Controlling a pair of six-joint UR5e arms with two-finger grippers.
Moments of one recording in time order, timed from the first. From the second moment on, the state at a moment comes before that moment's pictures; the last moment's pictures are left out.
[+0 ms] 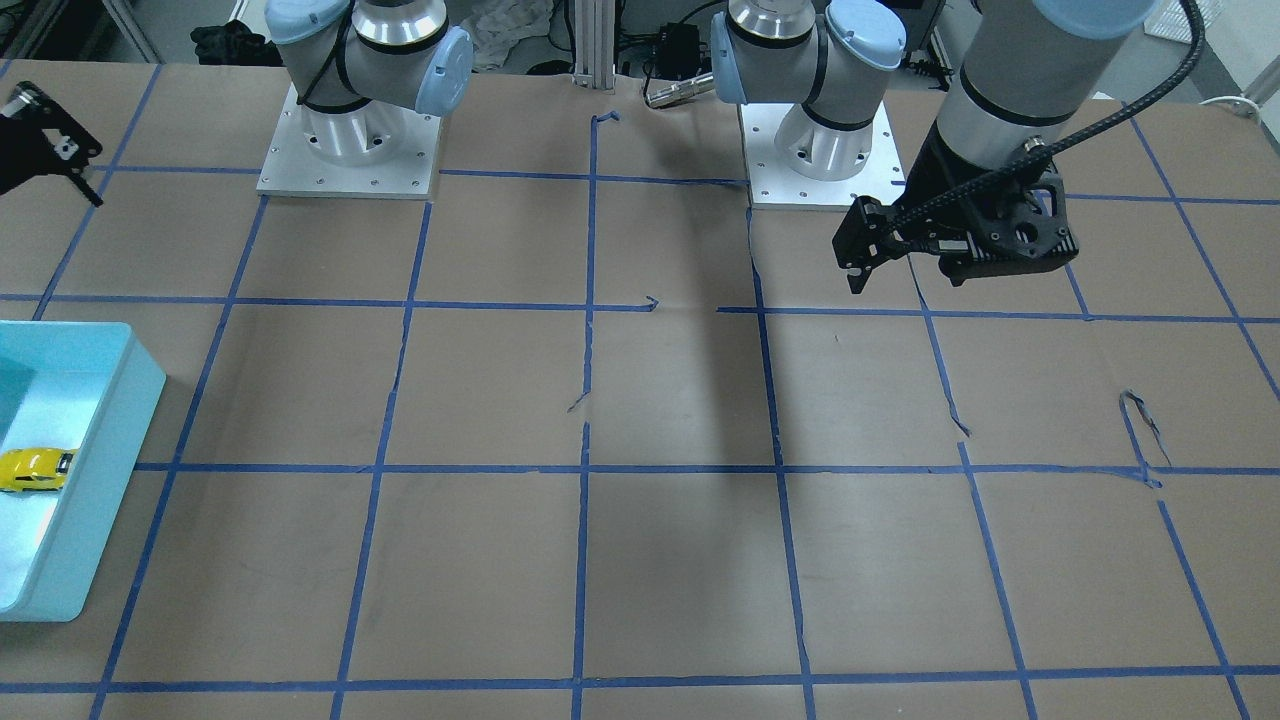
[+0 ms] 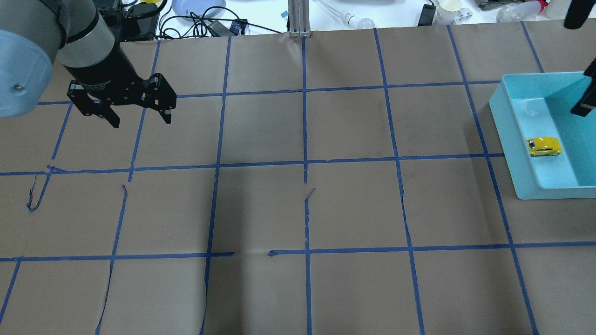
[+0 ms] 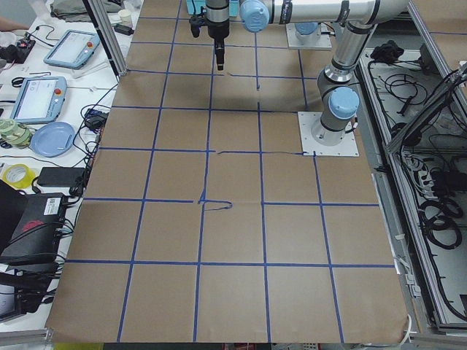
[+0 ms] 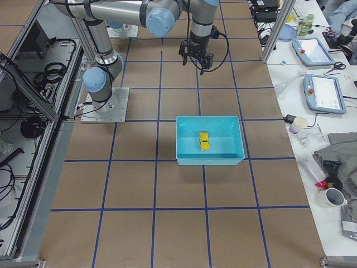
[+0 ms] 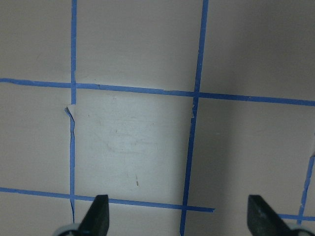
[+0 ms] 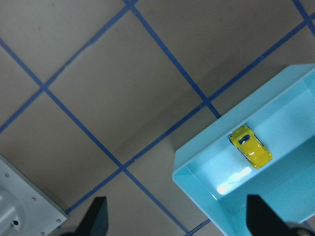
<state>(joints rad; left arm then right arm) -1.51 -1.58 -1.60 -1.55 1.62 -0.03 1.30 -1.55 1.48 -1.45 -1.69 -1.09</state>
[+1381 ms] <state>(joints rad) -1.52 -1.57 -1.62 -1.54 1.61 -0.03 1.60 -1.53 1.48 -1.66 -1.59 -0.09</state>
